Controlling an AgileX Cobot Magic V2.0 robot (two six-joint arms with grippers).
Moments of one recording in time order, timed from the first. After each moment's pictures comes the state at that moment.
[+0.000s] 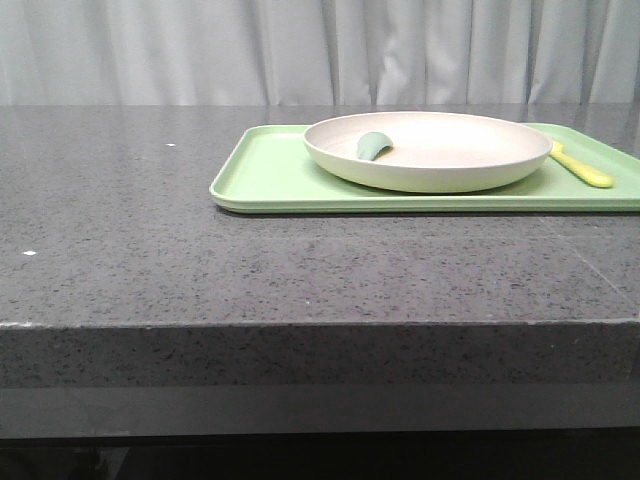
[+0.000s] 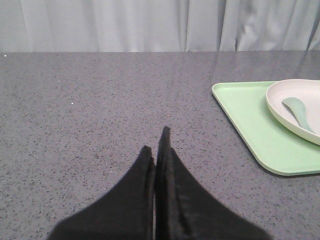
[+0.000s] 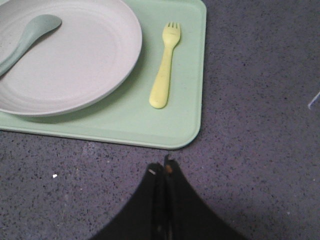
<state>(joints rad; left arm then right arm) -0.20 0.46 -0.48 0.04 0.30 -0.08 0.01 0.75 -0.66 0.12 0.52 -0.10</state>
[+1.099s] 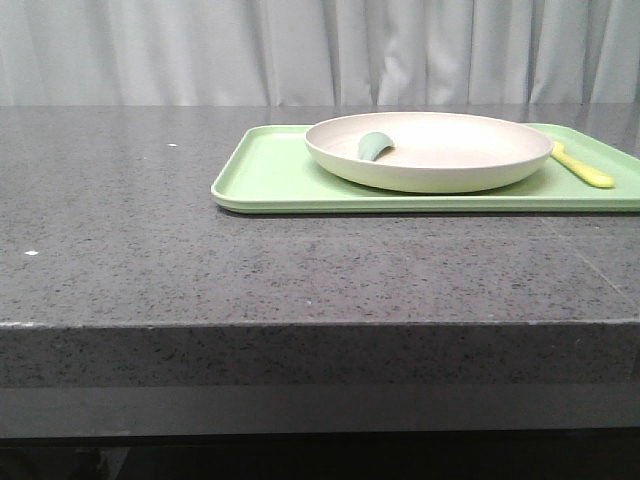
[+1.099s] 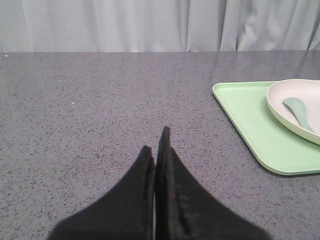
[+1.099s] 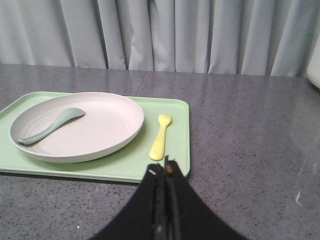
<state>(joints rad) -0.20 0.46 -0.48 0.04 0.30 -0.08 0.01 0.14 -0.34 0.15 0.35 -0.10</state>
